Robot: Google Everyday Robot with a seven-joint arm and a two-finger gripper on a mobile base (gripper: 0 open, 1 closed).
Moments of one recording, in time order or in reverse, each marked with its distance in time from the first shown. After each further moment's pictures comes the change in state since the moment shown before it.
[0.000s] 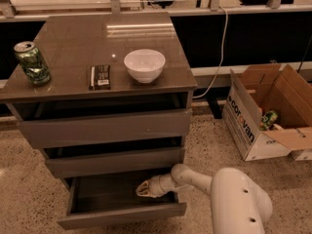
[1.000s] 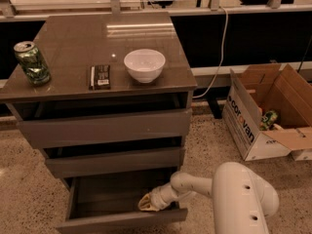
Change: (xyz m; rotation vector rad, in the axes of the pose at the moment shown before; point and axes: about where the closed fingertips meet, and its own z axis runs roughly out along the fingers) arm 0.001 0.075 -0.003 -0.154 0.062 0.036
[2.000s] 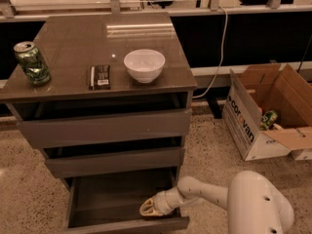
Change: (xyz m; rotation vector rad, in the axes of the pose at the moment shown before) arm -0.020 0.025 -0.016 0.008 -0.115 0.003
